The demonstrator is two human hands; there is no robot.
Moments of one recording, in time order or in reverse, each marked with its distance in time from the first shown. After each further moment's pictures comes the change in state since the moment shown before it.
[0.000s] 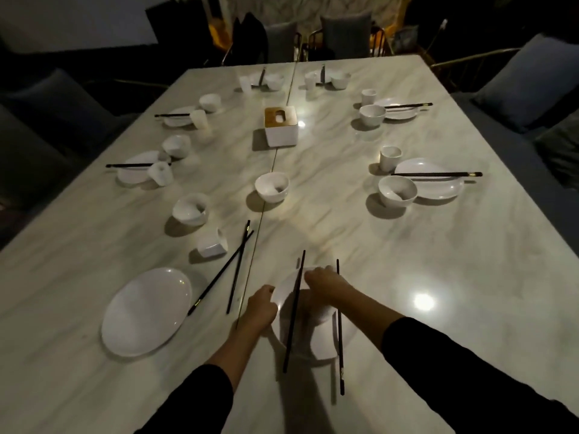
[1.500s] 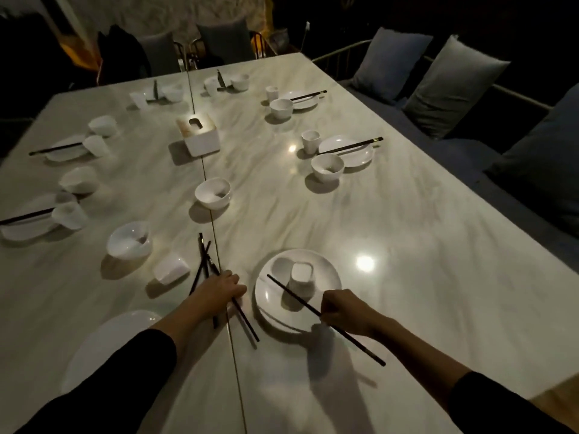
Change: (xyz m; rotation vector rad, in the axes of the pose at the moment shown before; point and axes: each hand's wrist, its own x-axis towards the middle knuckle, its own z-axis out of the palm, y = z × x) left_hand 0.064 -0.019 -0.089 1.355 -0.198 1.075; right_hand -0.117 -0.027 0.068 0.742 0.196 0.306
